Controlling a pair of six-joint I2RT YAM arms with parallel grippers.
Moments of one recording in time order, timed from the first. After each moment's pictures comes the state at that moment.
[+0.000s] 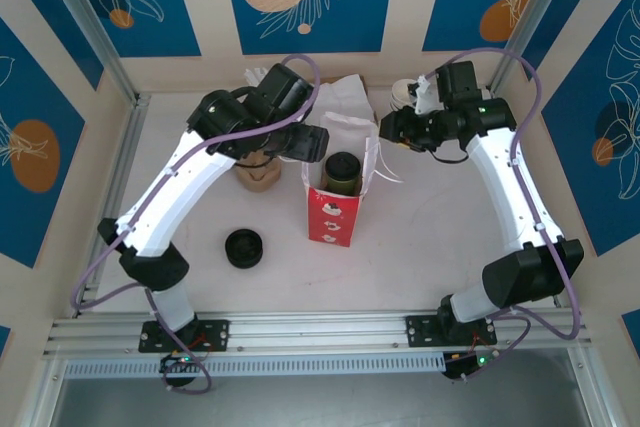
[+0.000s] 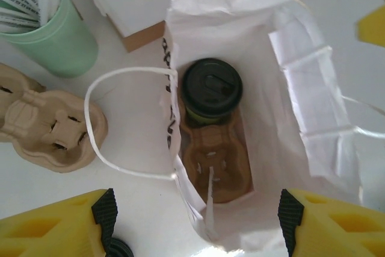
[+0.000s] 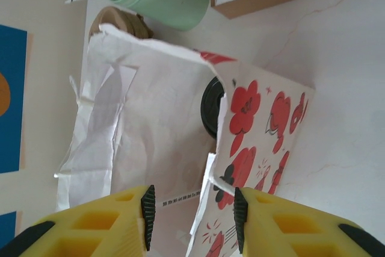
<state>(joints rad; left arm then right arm) -0.84 1.78 2.31 -1.44 -0.19 -0.43 0.17 1.48 1.66 -1.10 -0.53 0.40</state>
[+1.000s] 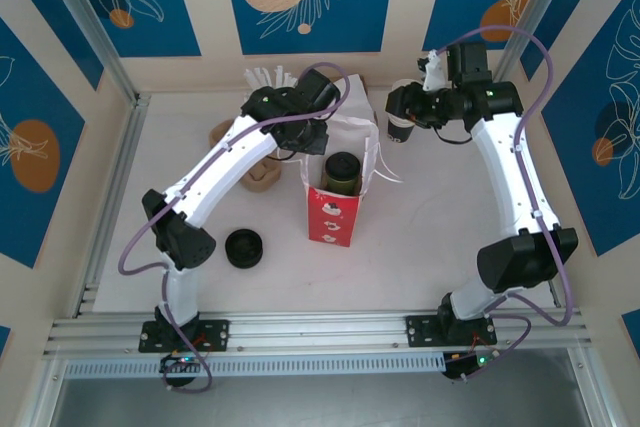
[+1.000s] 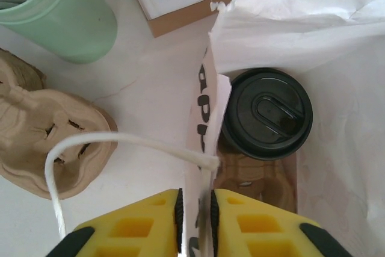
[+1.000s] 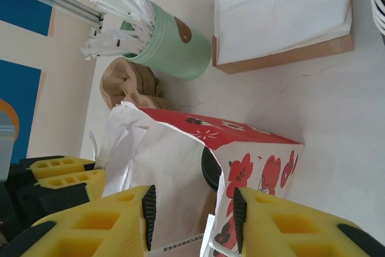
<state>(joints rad) -0.77 1.97 2.25 -1.34 -0.23 -0.46 0.13 1.58 1.82 -1.06 -0.52 0.39</state>
